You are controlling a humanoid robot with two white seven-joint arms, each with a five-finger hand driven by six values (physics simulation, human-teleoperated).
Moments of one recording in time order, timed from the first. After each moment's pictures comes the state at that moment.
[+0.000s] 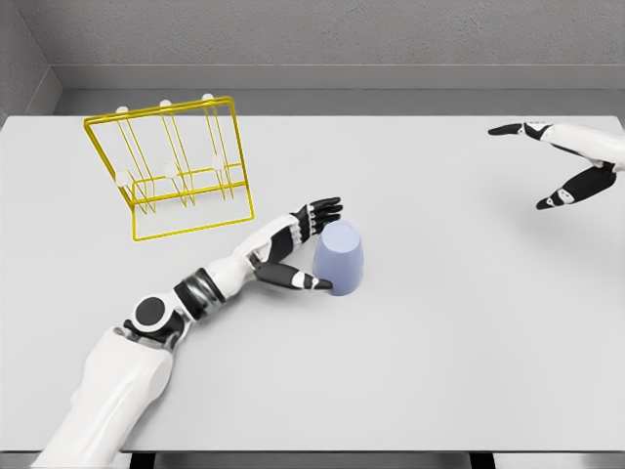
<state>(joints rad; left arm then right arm) -0.30 0.14 -0.42 -1.18 0.38 -0.26 -0.61 -0.84 -0.98 0.92 -1.12 -0.23 -0.61 0.46</state>
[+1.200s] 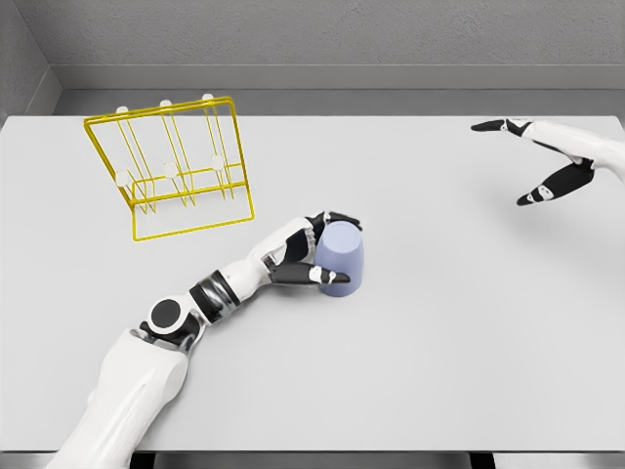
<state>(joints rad) -0.30 0.10 -0.43 -1.17 0.38 -0.27 -0.61 -0.84 -0.91 0.90 -1.08 -0.23 -0.61 0.47</state>
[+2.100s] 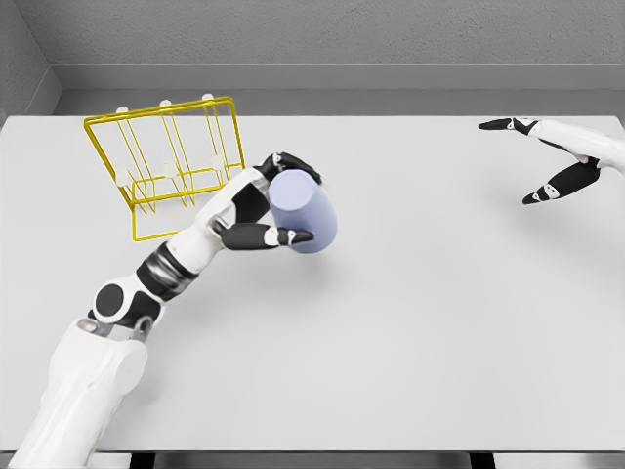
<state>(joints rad) -0.26 0.21 -0.32 -1.48 0.55 -0.27 -0.61 -0.84 -0.91 0.90 -1.05 -0.23 -0.61 0.47</state>
